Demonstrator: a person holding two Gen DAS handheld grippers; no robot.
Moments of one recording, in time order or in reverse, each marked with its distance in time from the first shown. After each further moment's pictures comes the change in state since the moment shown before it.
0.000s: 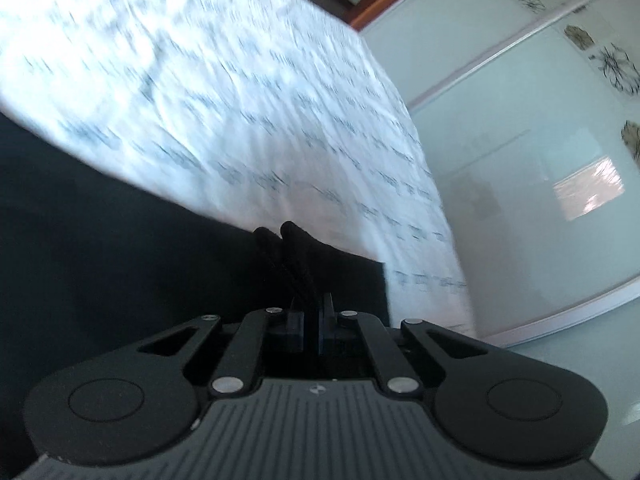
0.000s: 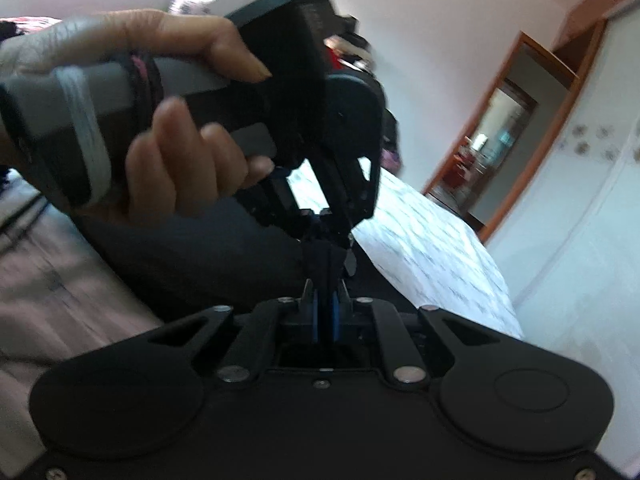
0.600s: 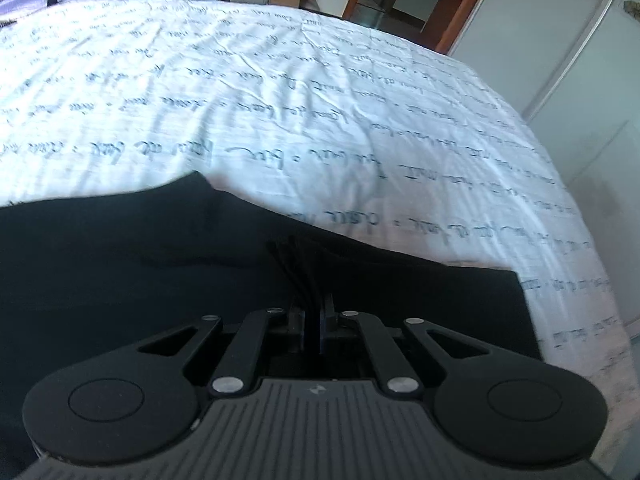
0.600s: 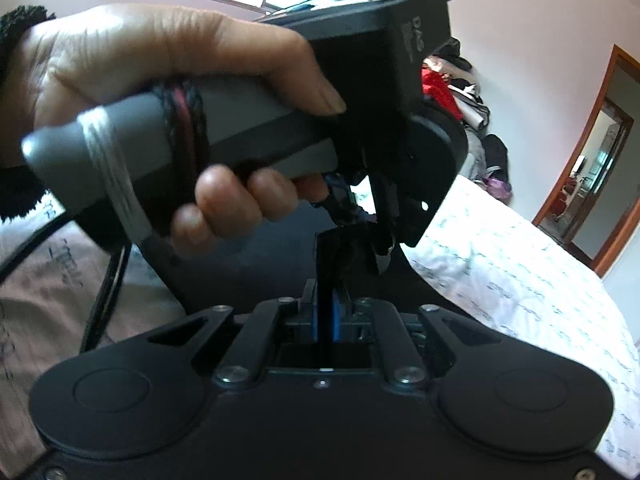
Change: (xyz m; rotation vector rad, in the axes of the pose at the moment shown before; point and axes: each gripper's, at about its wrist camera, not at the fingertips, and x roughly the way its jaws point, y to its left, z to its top) left arm -0.066 0.094 0.028 0.137 -0.083 0.381; right arm 0.060 0.094 0.059 -0.012 -0.059 0.311
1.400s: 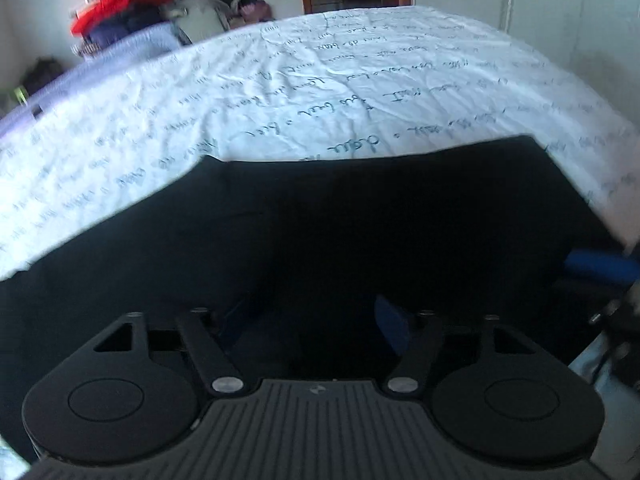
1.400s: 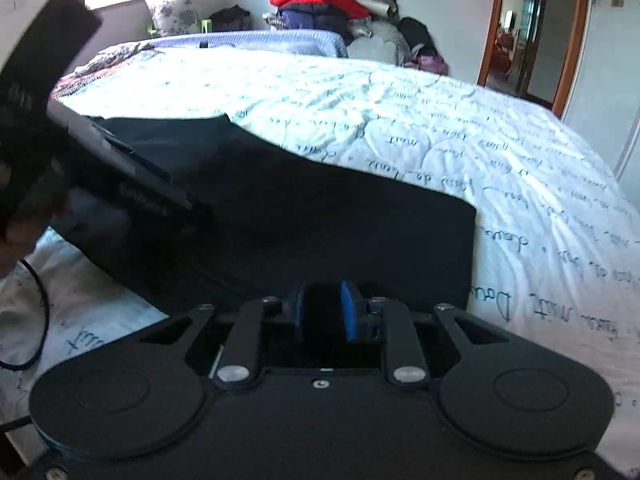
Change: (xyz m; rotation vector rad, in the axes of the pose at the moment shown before) left arm -0.014 -0.022 -0.069 0.388 -0.053 0.212; right arm -0.034 -0.115 -0.070 0.427 0.206 -0.090
